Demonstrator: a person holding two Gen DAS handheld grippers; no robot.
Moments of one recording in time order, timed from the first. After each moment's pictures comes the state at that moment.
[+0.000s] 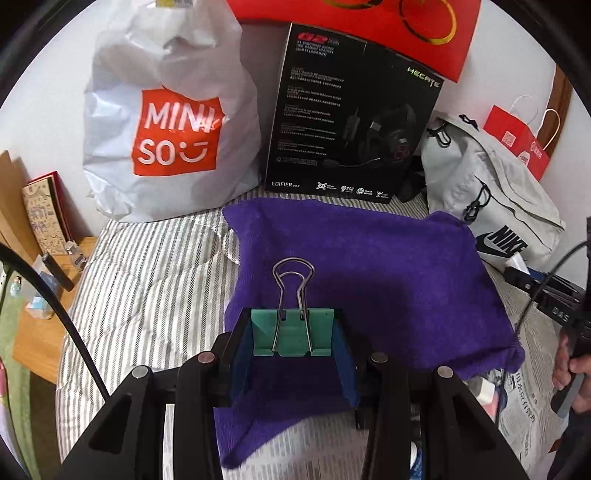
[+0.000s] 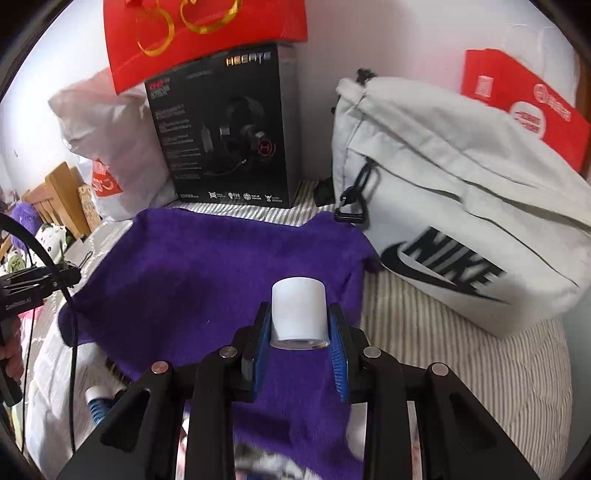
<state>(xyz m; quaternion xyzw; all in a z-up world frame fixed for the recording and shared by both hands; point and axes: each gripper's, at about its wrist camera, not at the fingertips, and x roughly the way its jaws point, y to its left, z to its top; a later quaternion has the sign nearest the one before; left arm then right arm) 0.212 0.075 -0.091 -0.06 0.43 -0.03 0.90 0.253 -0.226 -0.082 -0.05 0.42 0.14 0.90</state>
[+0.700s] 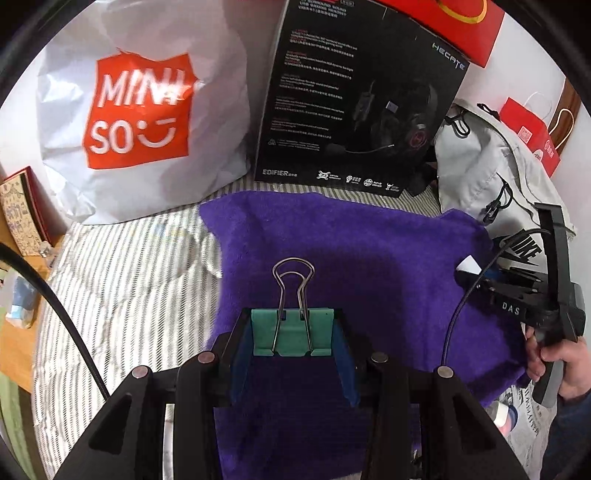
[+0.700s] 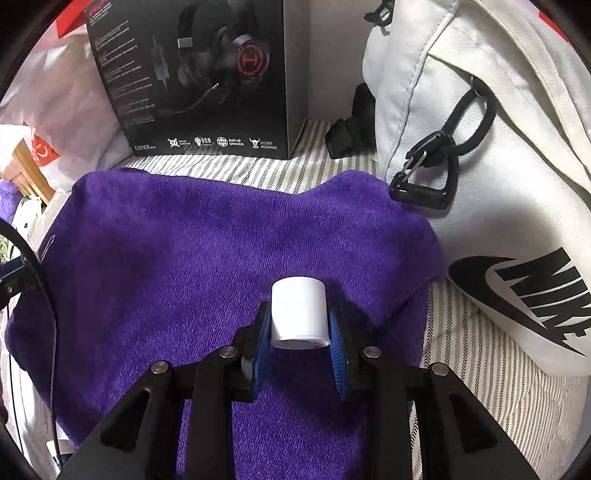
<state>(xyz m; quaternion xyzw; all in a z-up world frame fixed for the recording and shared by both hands) 0.260 0.070 -0.117 -0.07 0.45 -0.05 0.89 0.336 -0.184 -0.153 -0.08 0.52 0.12 0.84</state>
